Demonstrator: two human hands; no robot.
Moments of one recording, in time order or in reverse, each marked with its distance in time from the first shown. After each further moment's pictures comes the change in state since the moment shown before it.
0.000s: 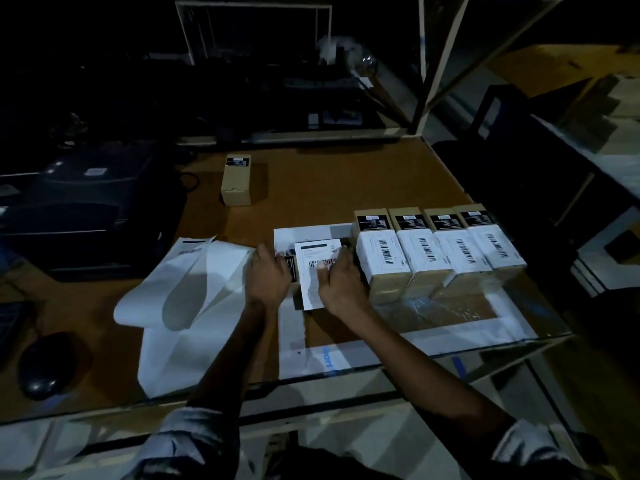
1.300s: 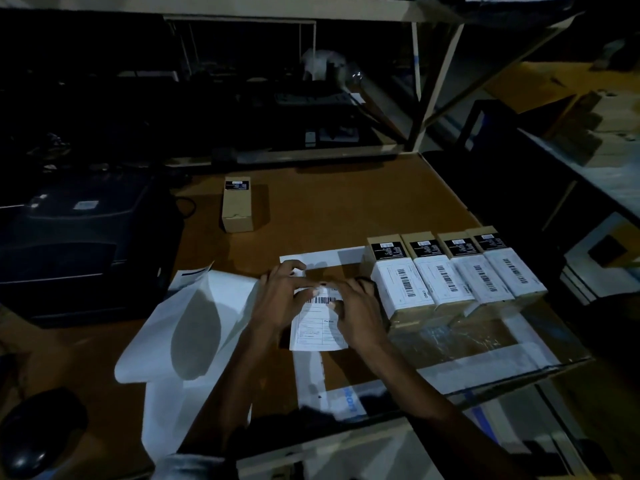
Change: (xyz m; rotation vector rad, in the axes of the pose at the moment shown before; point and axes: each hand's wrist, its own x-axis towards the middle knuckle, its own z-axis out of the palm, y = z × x) left_hand 0.040 -0.004 -0.021 0.092 -0.293 0.496; right_hand 0.012 -0.008 0.003 -0.257 0.152 -0.181
